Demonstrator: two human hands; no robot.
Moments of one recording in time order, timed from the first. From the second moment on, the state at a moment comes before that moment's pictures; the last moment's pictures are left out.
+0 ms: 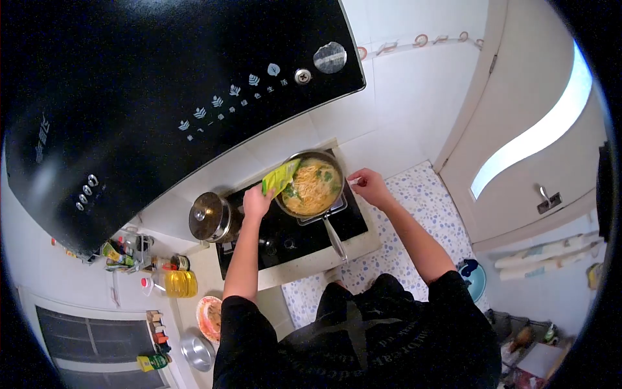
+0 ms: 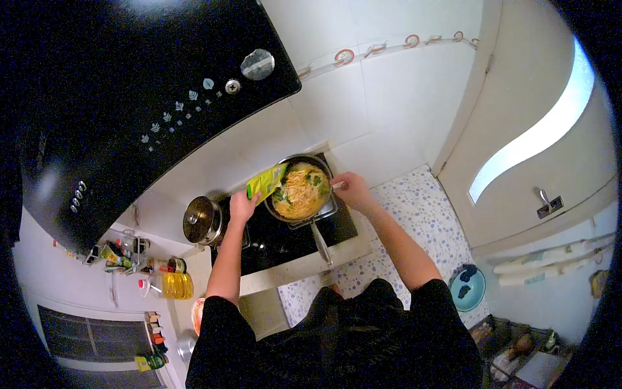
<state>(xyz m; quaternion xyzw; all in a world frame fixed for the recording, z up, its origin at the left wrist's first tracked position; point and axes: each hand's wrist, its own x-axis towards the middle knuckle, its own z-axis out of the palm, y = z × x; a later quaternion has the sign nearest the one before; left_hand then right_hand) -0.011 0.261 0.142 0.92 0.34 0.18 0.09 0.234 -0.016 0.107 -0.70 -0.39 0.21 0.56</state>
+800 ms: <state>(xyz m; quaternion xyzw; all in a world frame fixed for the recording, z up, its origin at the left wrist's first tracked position) -0.046 0.150 0.060 0.04 0.27 0.42 0.86 0.224 -0.050 0.128 -0.59 -0.26 0.33 0.69</state>
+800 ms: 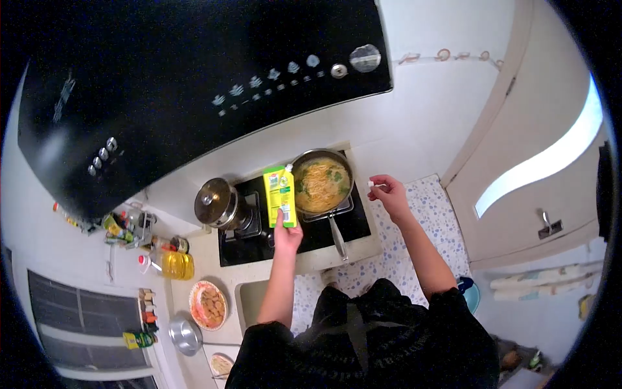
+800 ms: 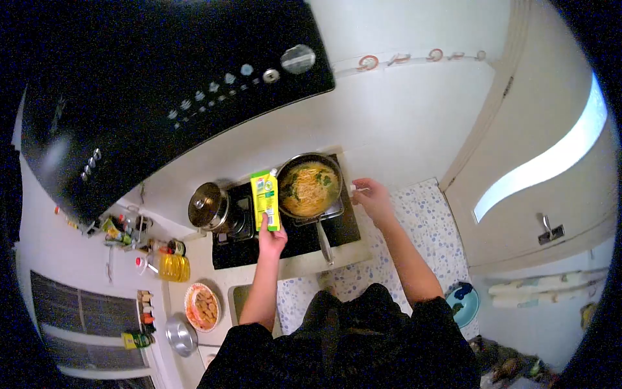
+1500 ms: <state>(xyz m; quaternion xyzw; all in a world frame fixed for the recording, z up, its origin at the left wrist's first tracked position) -0.216 0.039 0.124 0.13 0.28 0.51 0.80 0.039 0.070 0.244 -0.43 -0.71 0.24 0.50</state>
